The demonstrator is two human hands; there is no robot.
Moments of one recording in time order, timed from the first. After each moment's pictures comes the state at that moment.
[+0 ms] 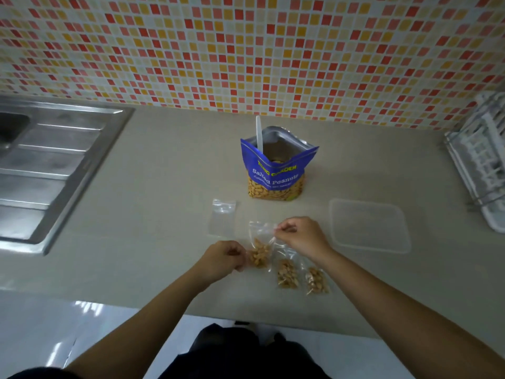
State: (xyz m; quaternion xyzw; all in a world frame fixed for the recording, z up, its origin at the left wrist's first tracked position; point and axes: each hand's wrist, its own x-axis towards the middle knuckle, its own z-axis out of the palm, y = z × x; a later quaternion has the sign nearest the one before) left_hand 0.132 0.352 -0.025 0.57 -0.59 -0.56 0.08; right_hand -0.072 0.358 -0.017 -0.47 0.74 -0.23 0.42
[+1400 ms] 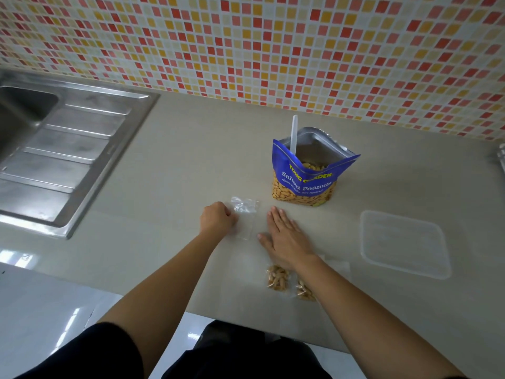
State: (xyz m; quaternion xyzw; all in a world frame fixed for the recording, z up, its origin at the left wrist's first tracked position) left_hand 0.155 0.256 -0.060 0.75 -0.56 -0.33 0.06; right_hand -0.014 0.318 -0.074 -0.73 0.64 0.06 0.25
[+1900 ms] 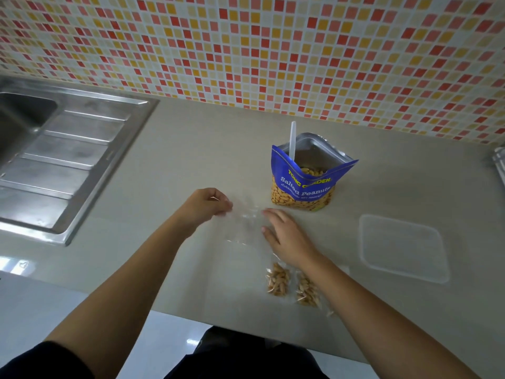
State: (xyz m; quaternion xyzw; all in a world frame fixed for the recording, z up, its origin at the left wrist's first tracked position) left_hand 0.182 0.248 0.013 0.64 -0.51 -0.54 0.19; right_hand -0.019 0.313 -0.044 -0.73 0.59 -0.18 0.29
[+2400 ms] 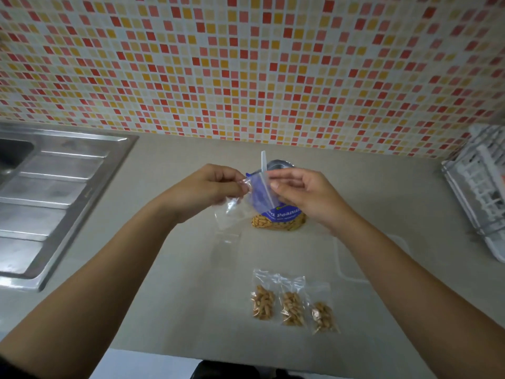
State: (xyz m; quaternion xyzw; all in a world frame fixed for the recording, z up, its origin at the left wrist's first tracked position) left_hand 0.135 0.236 0.131 0.45 -0.68 -0.55 0.17; right_hand -0.068 0.284 0.108 -0.53 0.56 -0.42 0.48
